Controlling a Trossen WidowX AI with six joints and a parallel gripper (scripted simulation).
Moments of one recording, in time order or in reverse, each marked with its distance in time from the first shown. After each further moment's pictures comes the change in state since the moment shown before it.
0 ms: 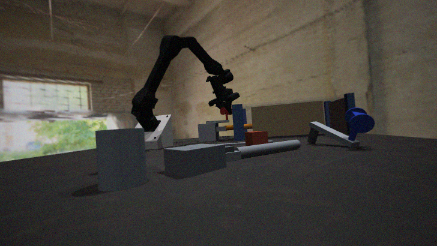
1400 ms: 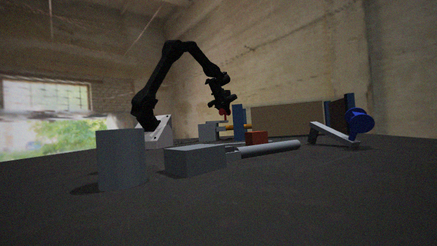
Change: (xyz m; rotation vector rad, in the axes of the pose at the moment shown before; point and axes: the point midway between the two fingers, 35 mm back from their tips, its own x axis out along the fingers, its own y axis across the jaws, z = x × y) arm 0.006 0.036 0.022 0.000 -0.030 0.002
